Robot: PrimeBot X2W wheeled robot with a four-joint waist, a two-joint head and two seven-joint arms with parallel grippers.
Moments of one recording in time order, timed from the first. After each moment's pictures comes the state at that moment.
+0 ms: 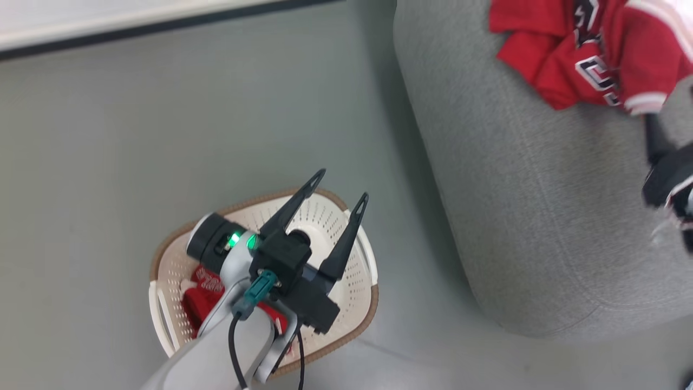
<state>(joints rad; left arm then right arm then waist) -0.58 0.21 -0.76 0.26 -0.38 0.12 -0.21 -0.97 -0.44 0.40 1.05 0.39 0.12 -0.24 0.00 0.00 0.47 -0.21</state>
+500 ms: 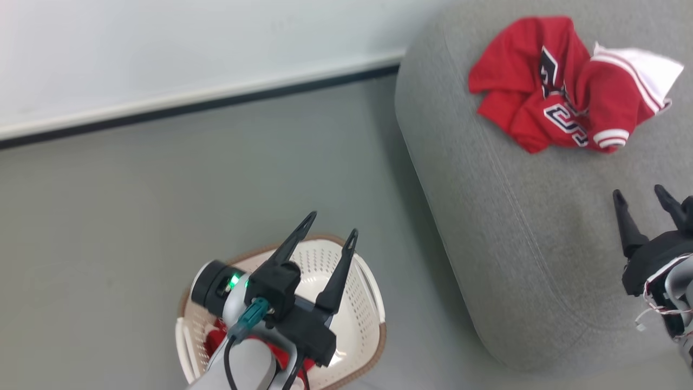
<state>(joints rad) -0.46 0.17 -0.73 0.31 -0.44 0.12 -0.24 -0.68 -0.44 0.39 0.97 0.40 0.12 -0.25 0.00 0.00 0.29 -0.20</state>
